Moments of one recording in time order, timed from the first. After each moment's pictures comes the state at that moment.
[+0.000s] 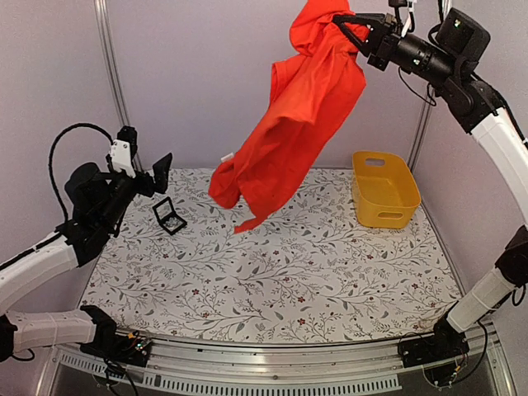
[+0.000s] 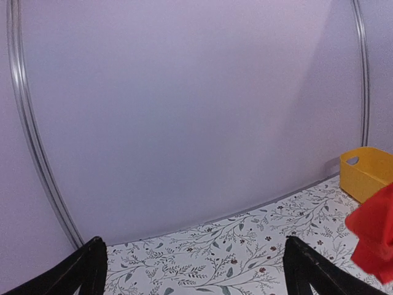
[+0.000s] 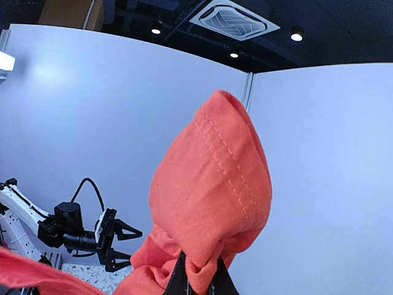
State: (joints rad) left arm -0.46 0.94 0.64 0.42 -0.20 0.17; right arm 0.55 1.53 2.06 -0.13 -0.61 0.00
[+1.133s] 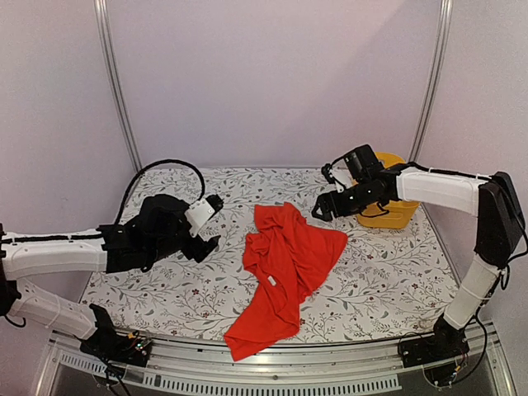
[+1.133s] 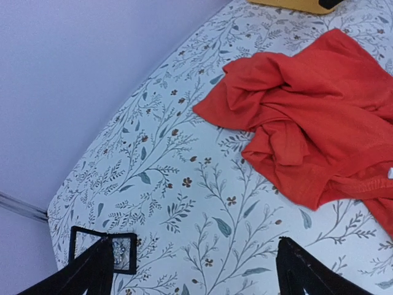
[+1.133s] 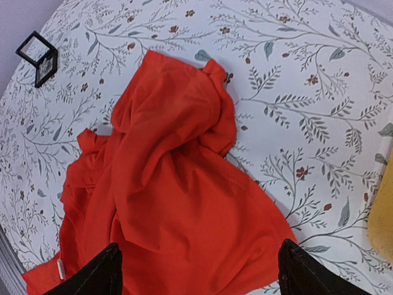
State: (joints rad) left arm -0.84 1.16 0.67 0.01 -0.41 0.33; right arm 0.53 1.74 1.32 -0.42 -0.18 0.17
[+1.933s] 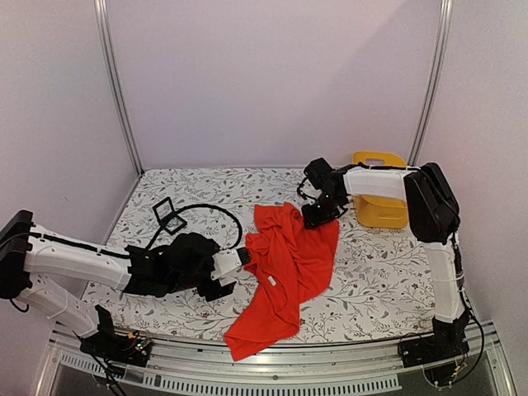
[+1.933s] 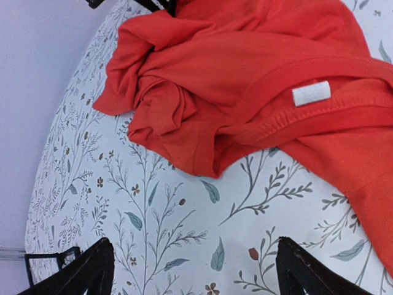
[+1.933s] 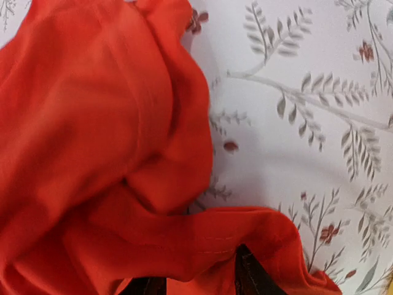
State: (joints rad) left arm -1.08 1.37 0.59 0.00 -0.37 0.40; right arm 0.59 2.18 1.61 -0.62 -0.02 0.11
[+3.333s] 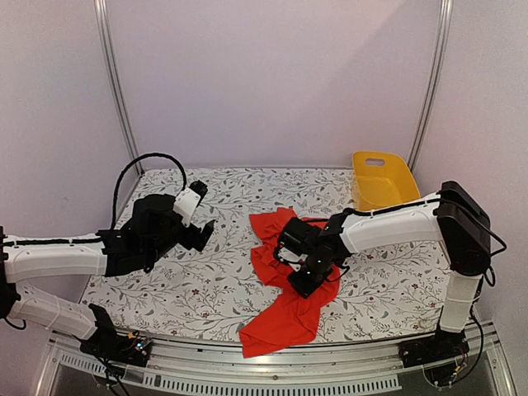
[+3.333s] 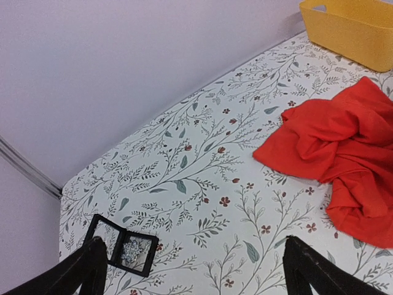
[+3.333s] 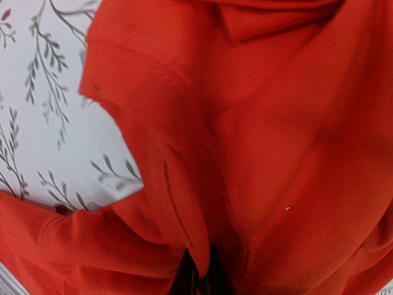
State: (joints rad) left arm -0.83 1.17 0.60 0.17 -0.53 0.21; right arm 1.02 1.95 1.28 -0.64 0.00 0.22
